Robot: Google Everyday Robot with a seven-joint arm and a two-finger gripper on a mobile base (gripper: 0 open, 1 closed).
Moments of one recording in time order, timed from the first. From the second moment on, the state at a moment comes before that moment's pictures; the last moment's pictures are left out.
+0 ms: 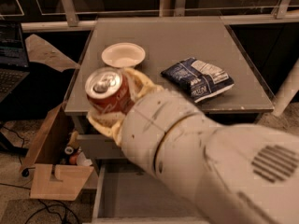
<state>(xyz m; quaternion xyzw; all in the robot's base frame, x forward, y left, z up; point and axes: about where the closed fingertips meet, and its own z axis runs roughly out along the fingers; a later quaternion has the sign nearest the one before) 0.370 0.045 1.006 -0.43 0.64 0.03 0.63</state>
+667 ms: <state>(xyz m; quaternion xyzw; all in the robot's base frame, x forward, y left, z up) 0.443 0.050 1.040 -0.40 0.64 0.05 0.65</state>
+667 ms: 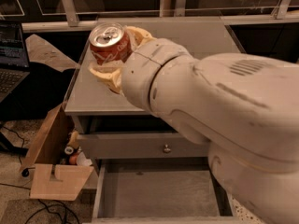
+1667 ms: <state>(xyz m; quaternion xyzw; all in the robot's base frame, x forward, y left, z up) 0.514 0.081 0.999 -0.39 0.67 0.07 0.63</state>
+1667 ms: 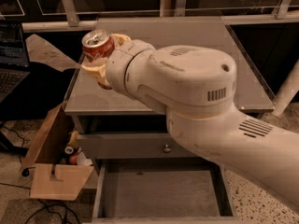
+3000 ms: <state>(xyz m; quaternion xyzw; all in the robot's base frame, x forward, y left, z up) 0.600 0.085 0.939 -0.35 0.73 0.05 0.59</state>
